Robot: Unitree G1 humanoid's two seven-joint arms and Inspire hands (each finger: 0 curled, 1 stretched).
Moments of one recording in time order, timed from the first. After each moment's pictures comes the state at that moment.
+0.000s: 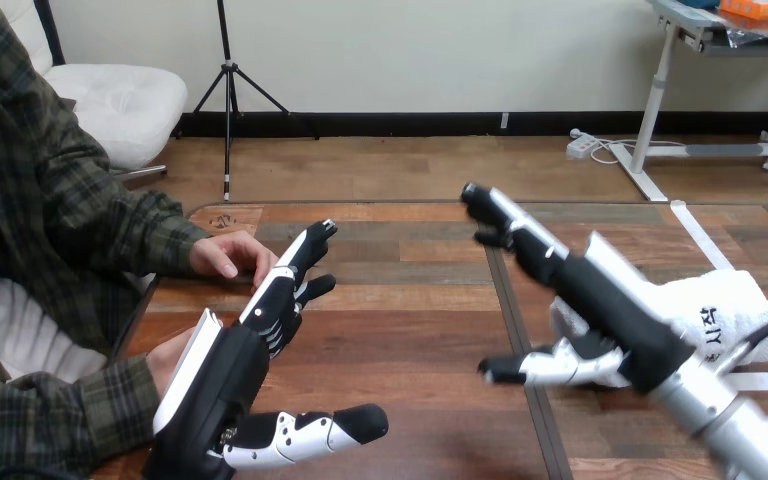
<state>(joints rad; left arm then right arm) 0.24 0.18 -0.06 0.13 -0.07 -0.80 -0.33 -0.29 -0.36 0.02 0.79 0.13 -1.03 0.61</state>
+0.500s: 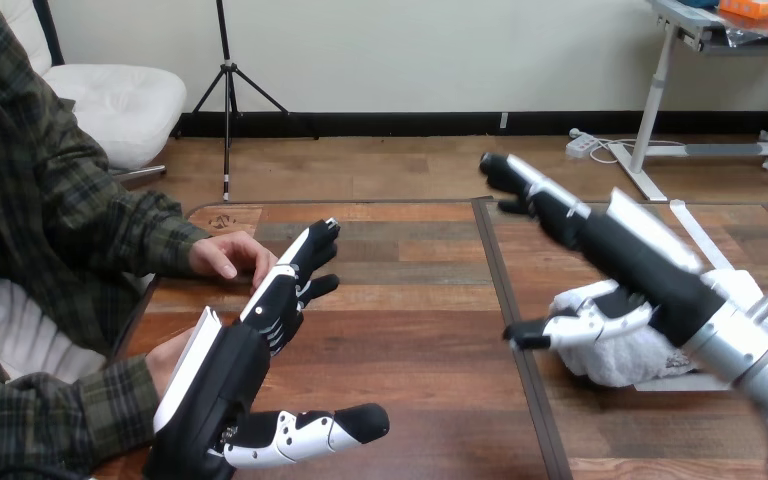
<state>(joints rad) 0.23 0.18 -0.06 0.13 -0.07 -0.81 -0.33 -0.41 -0.49 0.00 0.76 0.16 -0.89 0.71</state>
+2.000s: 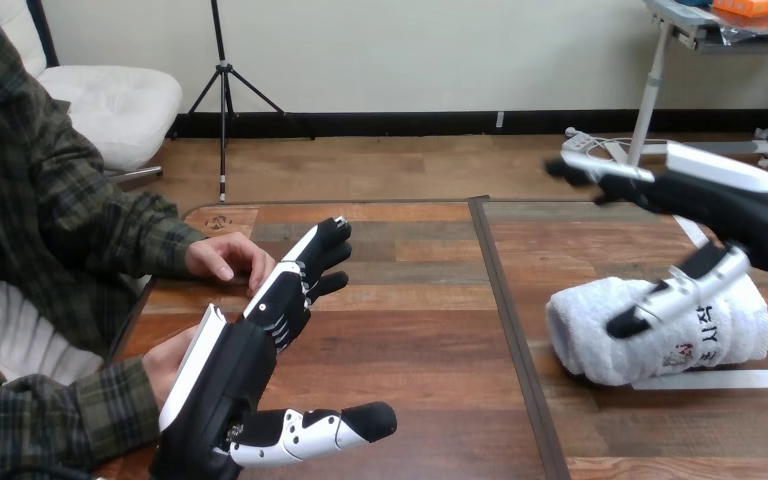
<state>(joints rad) 0.23 0.15 -0.07 0.13 -0.08 -0.82 -0.34 -0.51 -0.83 0.00 0.55 -0.01 -0.56 0.89</state>
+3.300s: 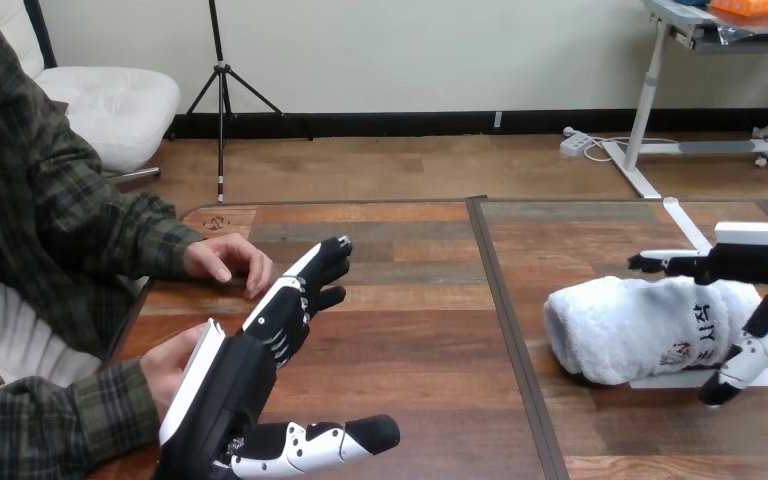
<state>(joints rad) 0.27 0.15 -0.07 0.11 -0.09 -0.79 -0.34 -0.63 -0.96 0.14 0.84 -0.32 -0.61 0.91</state>
